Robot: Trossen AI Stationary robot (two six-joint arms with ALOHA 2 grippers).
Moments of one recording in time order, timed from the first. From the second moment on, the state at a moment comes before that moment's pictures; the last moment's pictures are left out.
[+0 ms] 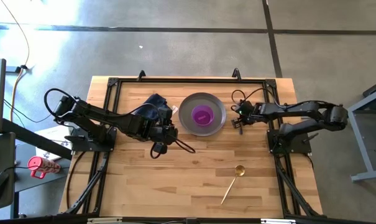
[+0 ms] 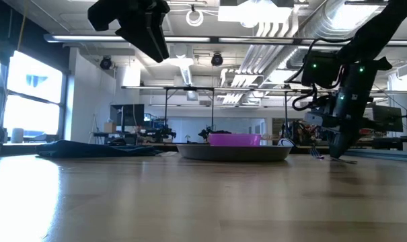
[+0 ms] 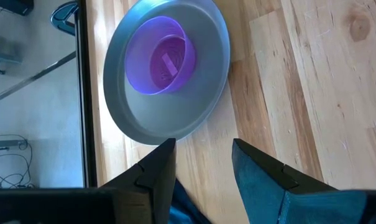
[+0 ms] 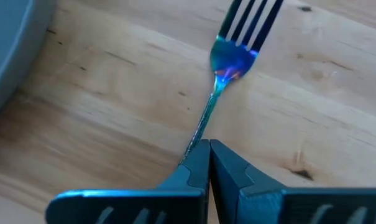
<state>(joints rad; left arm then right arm) -0.10 1.51 1.25 -0.81 -0.53 0.20 -0.44 1.26 0.45 -0.43 0.20 0.72</state>
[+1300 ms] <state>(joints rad) -0.10 1.51 1.25 -0.81 -0.50 0.21 -0.25 1.27 0.45 -0.37 0.18 0.96</state>
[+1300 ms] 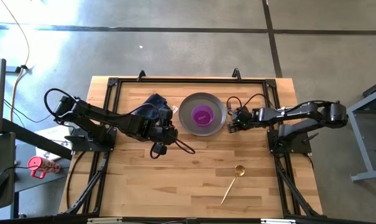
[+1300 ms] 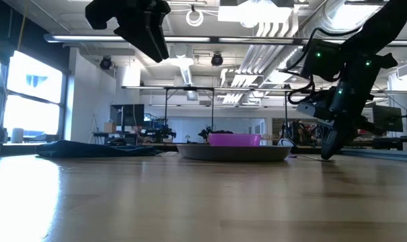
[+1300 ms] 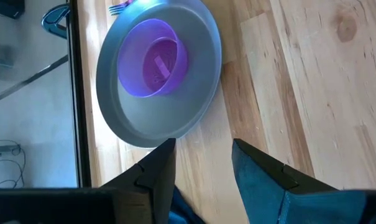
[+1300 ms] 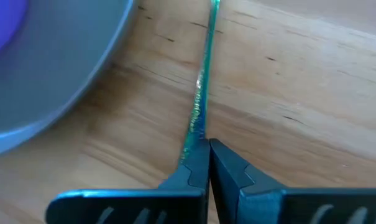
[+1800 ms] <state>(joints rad) -0.10 1.51 1.25 -0.81 -0.51 0.22 -0.27 1.26 0.52 -0.36 0.31 0.88</state>
